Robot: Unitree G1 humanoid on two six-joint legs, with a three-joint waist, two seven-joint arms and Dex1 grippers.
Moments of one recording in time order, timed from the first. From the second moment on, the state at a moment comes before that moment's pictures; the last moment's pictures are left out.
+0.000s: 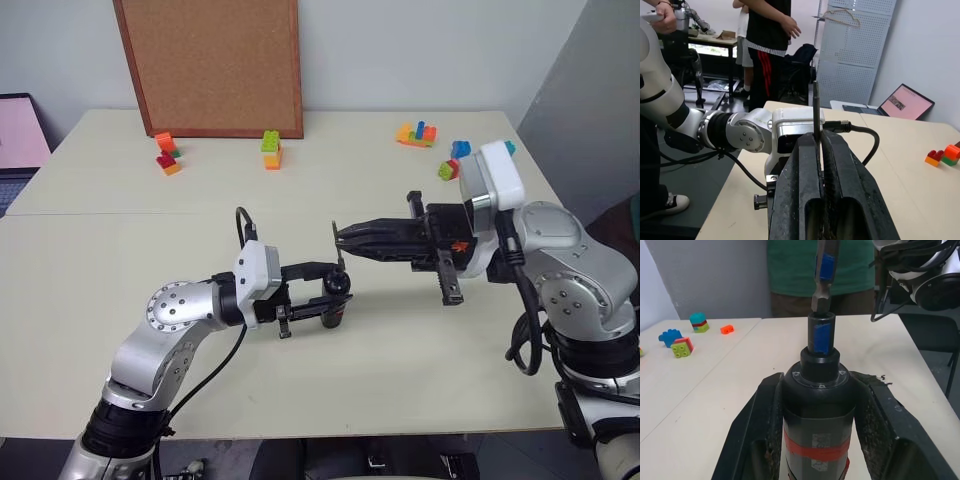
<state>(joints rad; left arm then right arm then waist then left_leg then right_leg) -0.23 0.60 -0.08 -0.39 -0.52 0.26 -1.01 -0.67 -0.56 0.09 -0.47 0.80 0.60 0.99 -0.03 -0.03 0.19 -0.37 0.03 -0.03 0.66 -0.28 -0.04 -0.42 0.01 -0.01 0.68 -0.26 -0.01</state>
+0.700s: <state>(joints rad) -0.24 0.61 -0.08 -0.39 -0.51 0.27 -1.01 -0.69 -0.53 0.12 -0.46 0.76 0.58 1.00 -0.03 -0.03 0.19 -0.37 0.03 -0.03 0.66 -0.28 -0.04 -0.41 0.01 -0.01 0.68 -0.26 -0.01</state>
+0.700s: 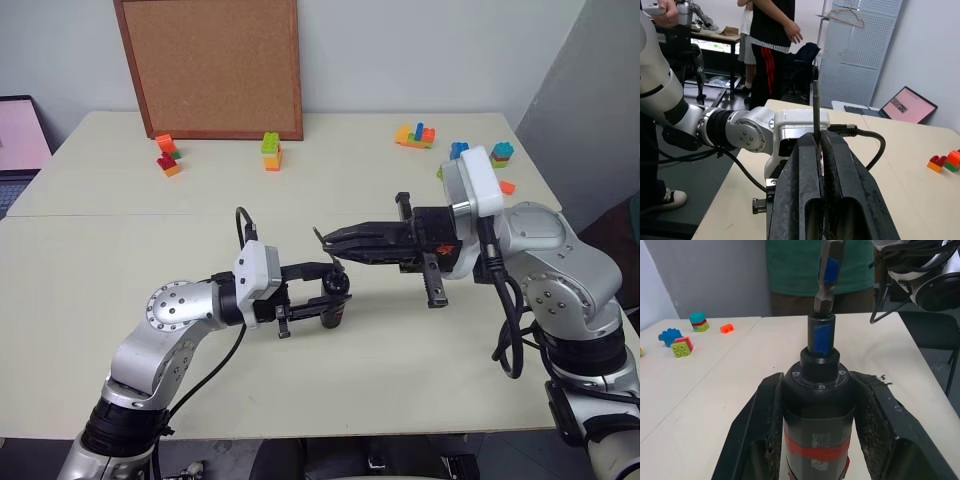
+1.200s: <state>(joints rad) -0.25 0.63 -0.07 -0.39 -0.53 0.30 -1.01 -0.72 -0.50 0.06 -0.43 0.80 0.60 0.95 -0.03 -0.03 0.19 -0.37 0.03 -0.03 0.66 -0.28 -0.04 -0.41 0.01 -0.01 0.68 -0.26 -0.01</state>
